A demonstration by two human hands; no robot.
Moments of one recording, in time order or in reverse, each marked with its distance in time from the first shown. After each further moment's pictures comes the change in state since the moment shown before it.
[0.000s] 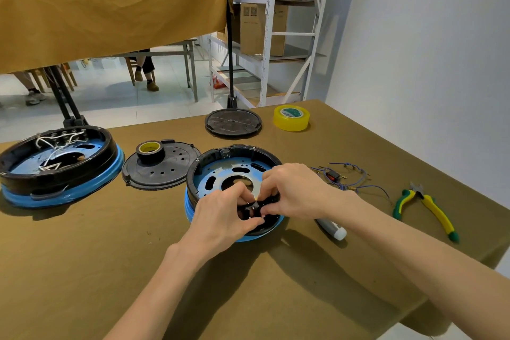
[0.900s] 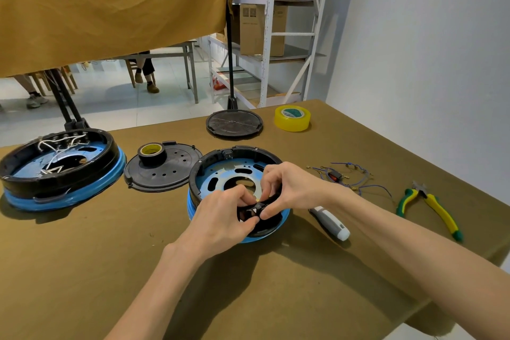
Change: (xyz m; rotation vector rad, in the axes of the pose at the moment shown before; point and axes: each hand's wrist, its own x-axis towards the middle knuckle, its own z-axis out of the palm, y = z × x) left_hand 0.002 -0.005 -0.010 -0.057 -0.098 -0.001; right_hand 0.012 0.026 0.015 0.619 -0.125 0.139
